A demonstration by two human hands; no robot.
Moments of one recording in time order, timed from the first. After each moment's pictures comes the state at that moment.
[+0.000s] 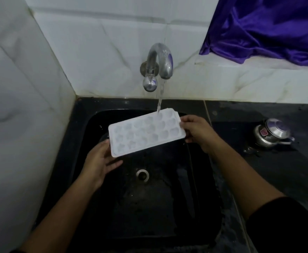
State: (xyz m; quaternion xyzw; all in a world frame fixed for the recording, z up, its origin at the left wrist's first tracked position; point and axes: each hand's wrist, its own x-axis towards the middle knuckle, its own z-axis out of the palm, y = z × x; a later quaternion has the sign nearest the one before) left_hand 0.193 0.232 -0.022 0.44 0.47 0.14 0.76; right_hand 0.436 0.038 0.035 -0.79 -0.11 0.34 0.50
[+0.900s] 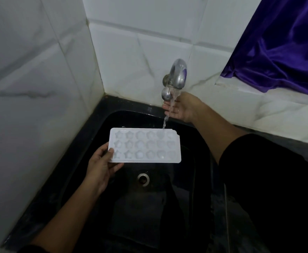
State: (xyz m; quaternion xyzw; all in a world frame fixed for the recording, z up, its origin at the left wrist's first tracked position) left_hand 0.172 0.185 -0.035 0.33 0.49 0.31 0.74; right_hand 0.466 0.155 0.105 -0.66 -0.09 0.50 0.56
